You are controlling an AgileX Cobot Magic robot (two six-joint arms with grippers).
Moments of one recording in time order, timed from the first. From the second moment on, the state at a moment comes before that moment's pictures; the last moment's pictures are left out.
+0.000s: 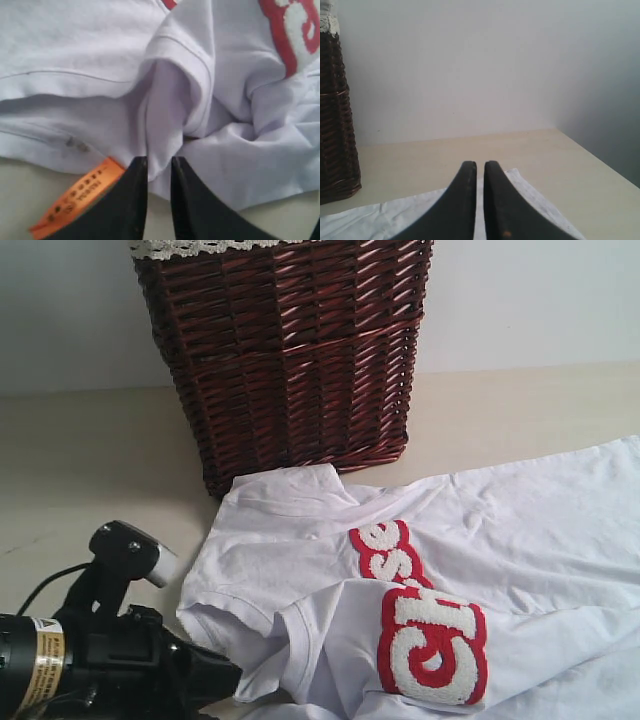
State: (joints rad) left arm -0.67 1.51 -0.36 1.01 -0.38 -1.13; right arm -0.34 0.05 0.00 -1.63 -0.19 1.65
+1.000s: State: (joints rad) left arm -0.71 1.65 -0.41 1.18 -0.45 -1.56; right arm -0.34 0.05 0.00 -1.63 -0.19 1.65
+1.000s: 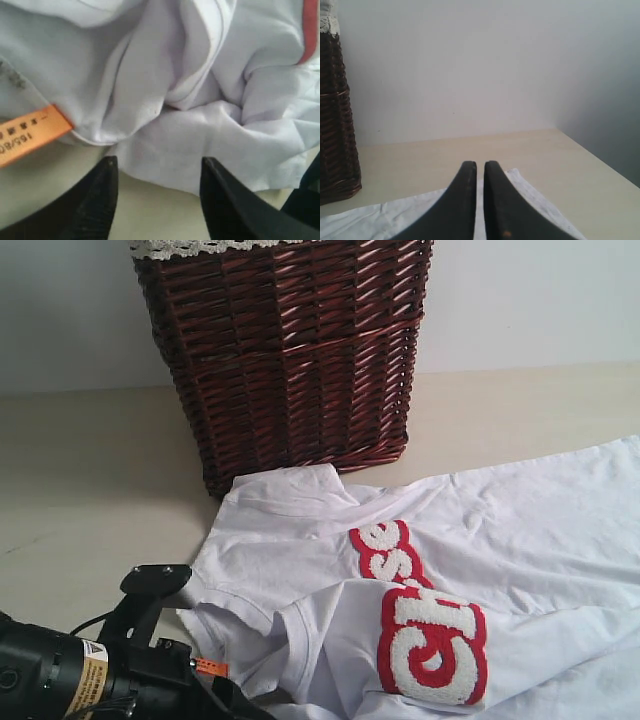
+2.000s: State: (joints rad) left arm -0.79 1.69 -0.48 1.22 -0.44 -1.56; right arm -0.34 0.05 0.00 -1.63 -0.19 1.65
